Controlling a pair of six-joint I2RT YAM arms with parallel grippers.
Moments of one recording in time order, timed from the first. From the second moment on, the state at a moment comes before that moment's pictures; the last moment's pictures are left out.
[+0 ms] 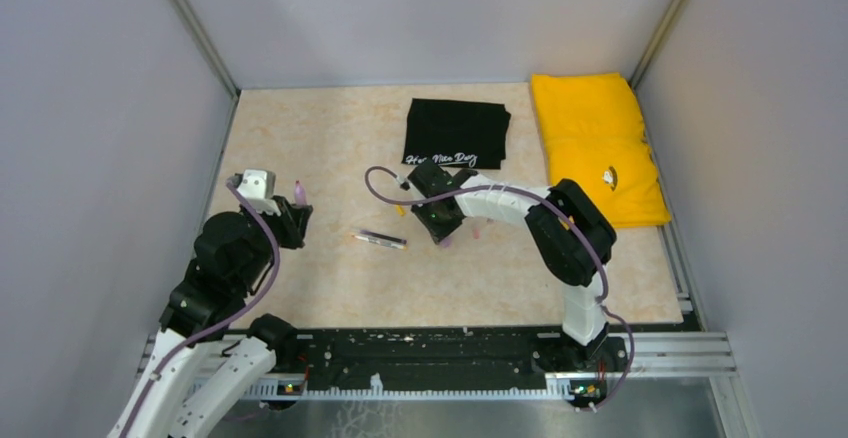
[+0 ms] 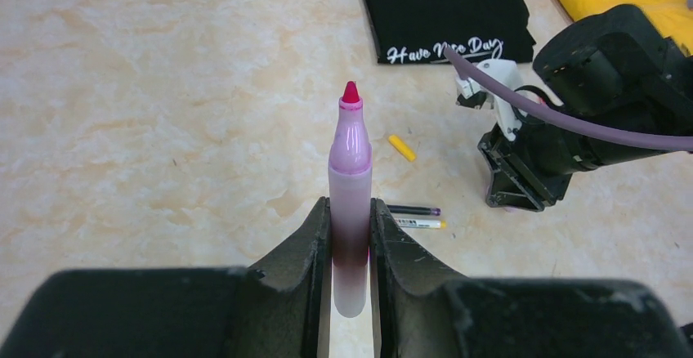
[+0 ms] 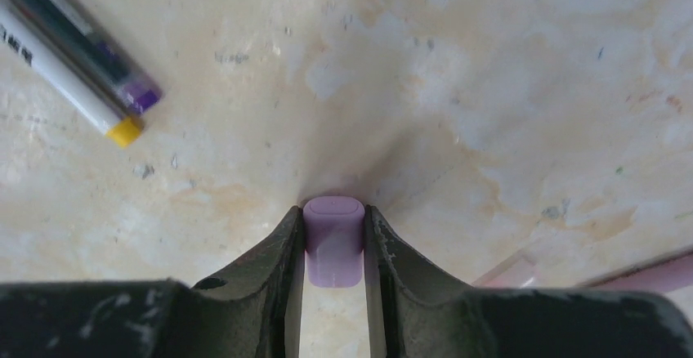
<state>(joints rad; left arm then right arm) -0.48 0.45 0.79 -0.56 -0.21 -0.23 0.81 1.93 1.32 -0.61 0.01 0.06</state>
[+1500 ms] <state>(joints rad) -0.75 1.32 1.17 -0.01 0.39 -0.07 0.81 0.80 0.73 0.19 0.54 0.87</state>
